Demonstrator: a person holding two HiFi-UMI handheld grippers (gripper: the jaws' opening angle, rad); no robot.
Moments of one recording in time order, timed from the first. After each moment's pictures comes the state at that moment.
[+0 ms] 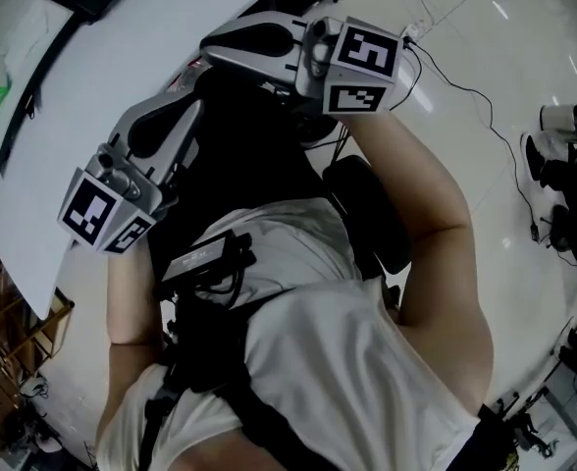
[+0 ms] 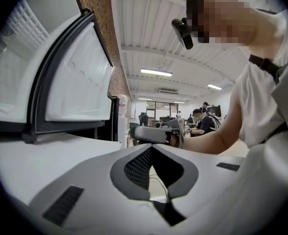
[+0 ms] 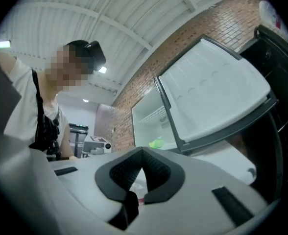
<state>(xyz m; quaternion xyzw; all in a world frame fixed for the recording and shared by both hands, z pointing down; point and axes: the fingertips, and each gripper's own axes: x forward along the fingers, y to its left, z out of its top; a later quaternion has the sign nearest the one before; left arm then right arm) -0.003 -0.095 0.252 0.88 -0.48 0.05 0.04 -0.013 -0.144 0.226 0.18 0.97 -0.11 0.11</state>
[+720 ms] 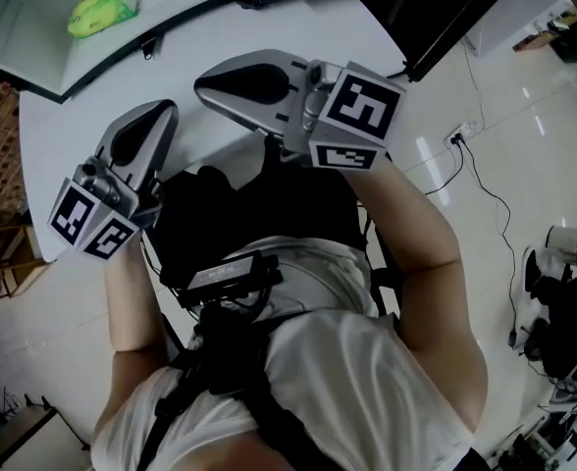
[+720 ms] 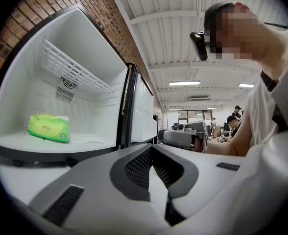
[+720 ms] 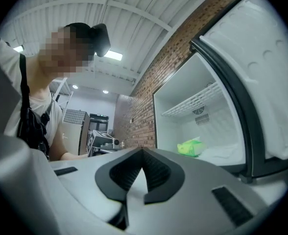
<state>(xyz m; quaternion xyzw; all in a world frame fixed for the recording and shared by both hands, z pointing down) -0.179 0.010 0.199 0.75 -0.66 -0.01 0.03 -0.150 -0.018 0.169 0.30 0.95 -0.05 0.08</state>
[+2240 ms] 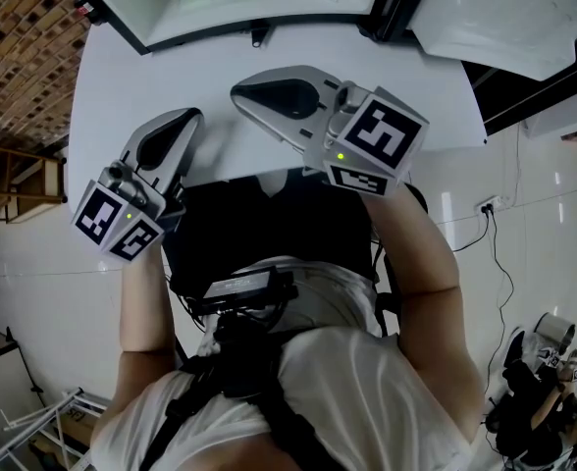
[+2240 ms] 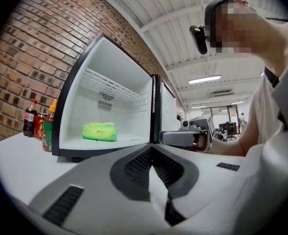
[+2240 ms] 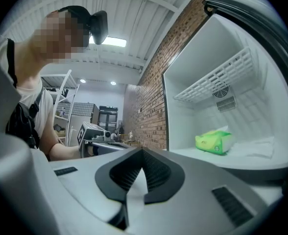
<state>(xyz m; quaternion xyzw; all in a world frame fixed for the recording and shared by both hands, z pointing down) -0.250 0.100 0.206 0.64 -0.76 -0.01 0.03 -0.232 0.055 0.182 0.36 0.93 -0.02 0.03</state>
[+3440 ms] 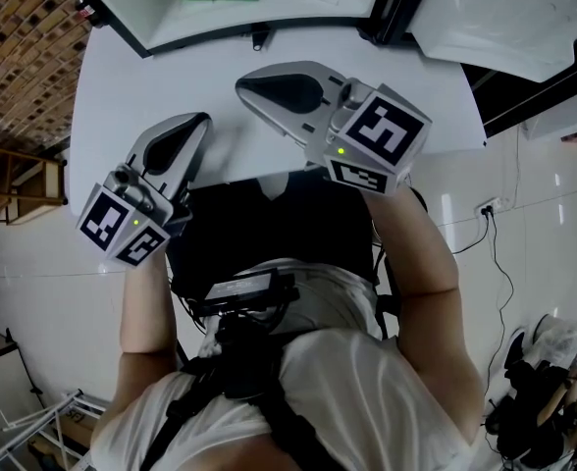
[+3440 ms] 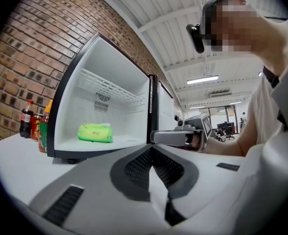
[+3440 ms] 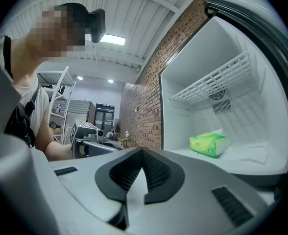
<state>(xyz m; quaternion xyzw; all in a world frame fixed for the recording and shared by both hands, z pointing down) -0.240 0.094 0.202 0.65 -0.76 -0.01 0.02 -0.238 0.045 0.178 0.34 0.94 -0.01 0.02</state>
